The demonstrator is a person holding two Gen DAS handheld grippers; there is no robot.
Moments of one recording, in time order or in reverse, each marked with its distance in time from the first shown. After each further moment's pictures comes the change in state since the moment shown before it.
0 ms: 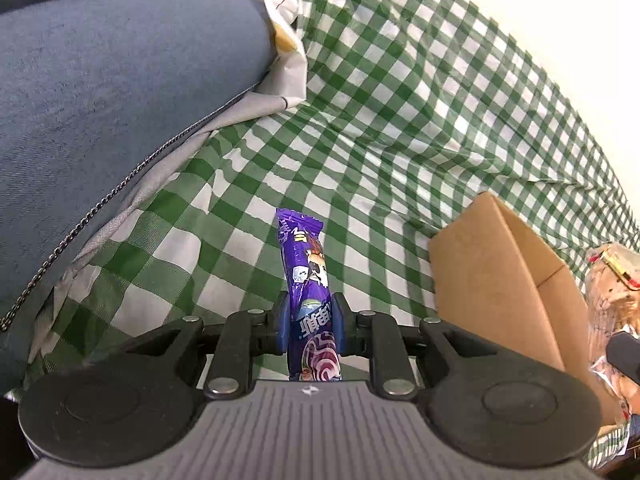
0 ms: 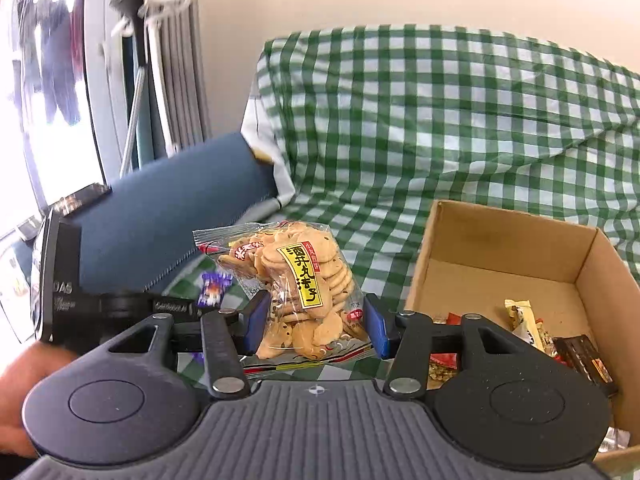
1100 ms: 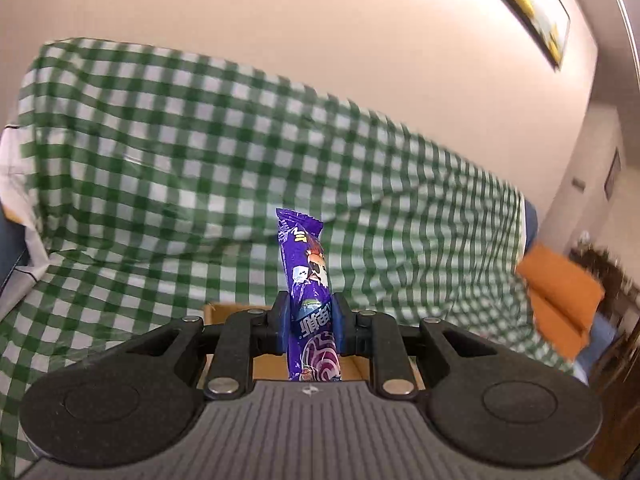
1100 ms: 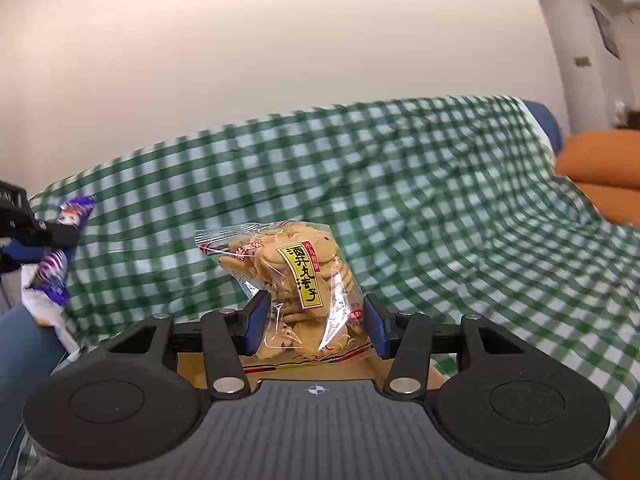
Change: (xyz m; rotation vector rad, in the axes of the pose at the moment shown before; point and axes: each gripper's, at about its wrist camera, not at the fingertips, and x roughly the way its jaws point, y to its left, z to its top) left arm -0.037 -0.280 0.073 0.372 -0.118 -0.323; right arm -0.068 -0.150 0.004 0.378 -0.304 -0.585
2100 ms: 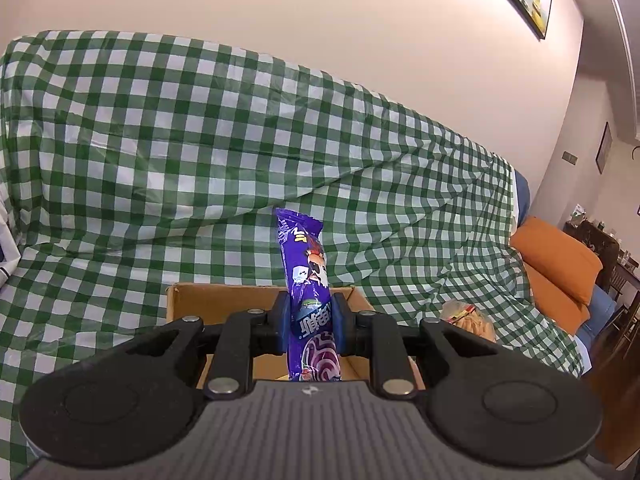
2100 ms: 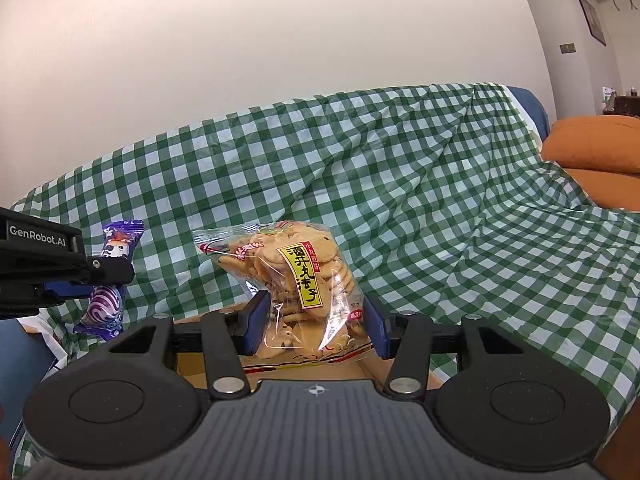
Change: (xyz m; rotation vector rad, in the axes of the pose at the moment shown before) left arm 0.031 -0.023 -0.019 0.038 0.037 -0.030; right arm 0.011 -0.007 0.007 0.029 0.022 -0.023
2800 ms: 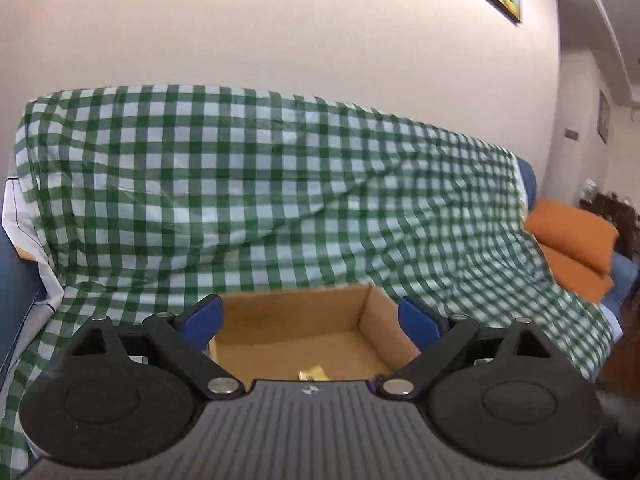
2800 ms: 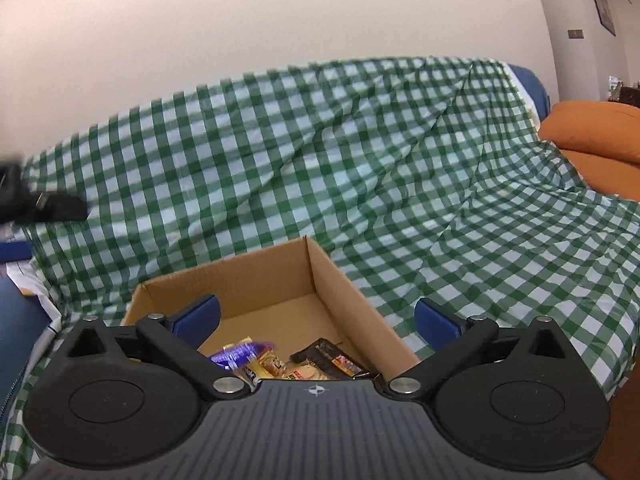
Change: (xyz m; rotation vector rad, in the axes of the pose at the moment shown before) left arm -0.064 -0.011 -0.040 0.144 -0.073 0.073; right arm -0.017 -0.030 -0.007 -0.033 0.097 0.007
